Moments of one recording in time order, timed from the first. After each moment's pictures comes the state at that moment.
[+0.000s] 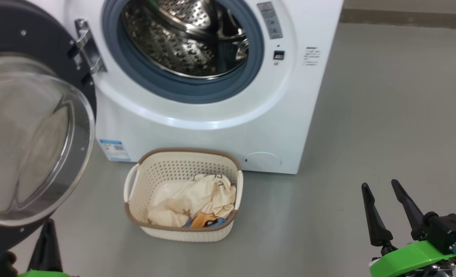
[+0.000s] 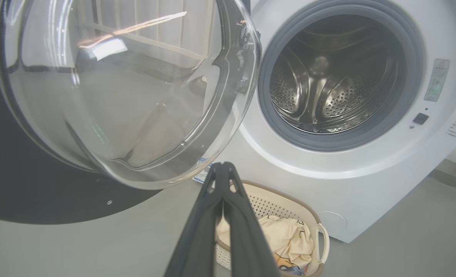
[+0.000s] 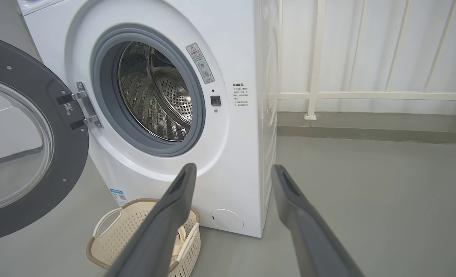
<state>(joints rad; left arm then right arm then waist) 0.01 0.10 0.15 0.16 -0.42 -0.09 -0.14 0.03 -0.05 -0.08 -0.05 0.18 0.13 -0.11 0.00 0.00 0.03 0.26</state>
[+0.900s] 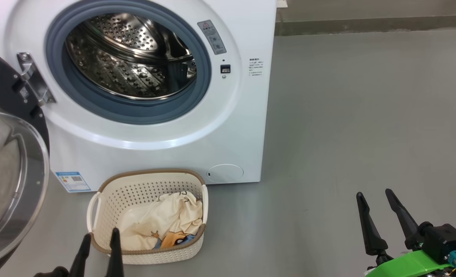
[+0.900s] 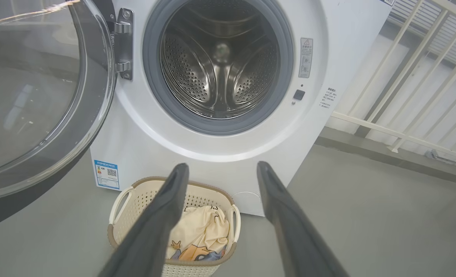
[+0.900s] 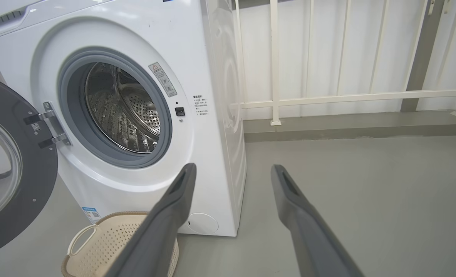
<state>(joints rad) 0.13 0.05 -0.05 0.03 -0.42 -0.07 -0.19 0.05 -0.05 -0.05 -0.01 0.20 0.13 -0.16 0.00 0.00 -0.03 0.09</state>
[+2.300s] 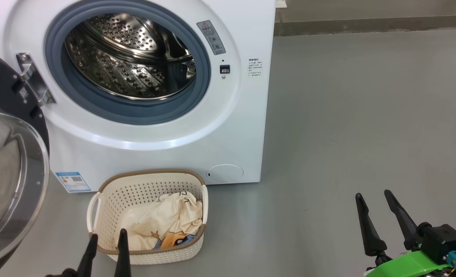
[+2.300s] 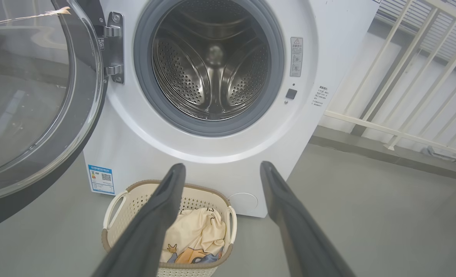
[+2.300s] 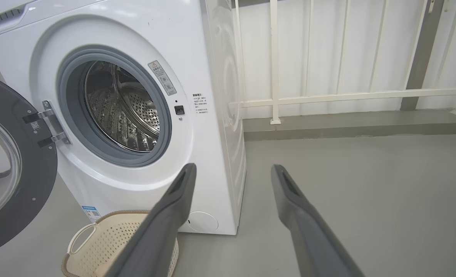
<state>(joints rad) 0.13 0.05 -0.10 0.04 -0.40 -0.05 -0.24 0.05 -0.05 -0.05 -0.01 0.20 0.13 -0.16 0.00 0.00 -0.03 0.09</state>
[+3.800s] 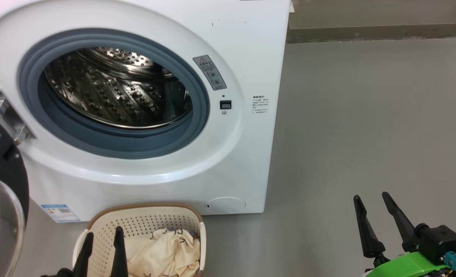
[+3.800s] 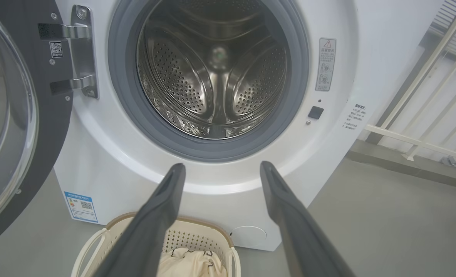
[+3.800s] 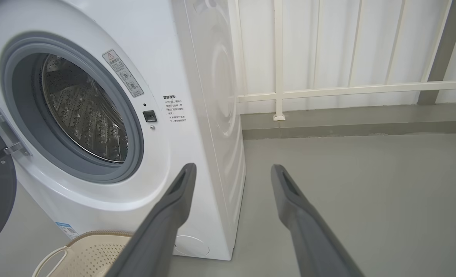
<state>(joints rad) 0.14 0.07 -0.11 0.00 -0.43 -0.01 -0.24 0.05 -0.04 -0.04 0.01 0.20 0.13 -0.16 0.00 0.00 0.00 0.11</state>
